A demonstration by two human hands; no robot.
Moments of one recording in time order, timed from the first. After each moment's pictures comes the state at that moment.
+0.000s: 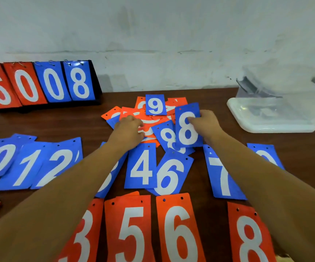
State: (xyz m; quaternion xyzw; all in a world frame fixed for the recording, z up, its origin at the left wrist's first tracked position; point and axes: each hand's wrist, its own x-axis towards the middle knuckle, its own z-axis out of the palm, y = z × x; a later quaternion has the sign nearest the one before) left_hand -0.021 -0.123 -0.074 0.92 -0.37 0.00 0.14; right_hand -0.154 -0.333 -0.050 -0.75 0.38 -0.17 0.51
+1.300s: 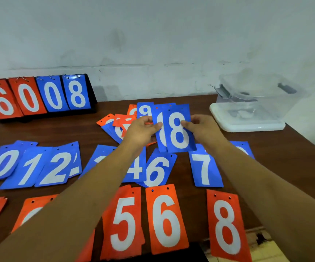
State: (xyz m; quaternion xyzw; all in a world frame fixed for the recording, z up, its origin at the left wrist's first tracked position) left_hand -0.117 -0.144 -0.015 0.68 -0.19 -0.28 0.65; right_hand -0.231 -0.298 -0.004 -0.74 0.29 -0.20 0.57
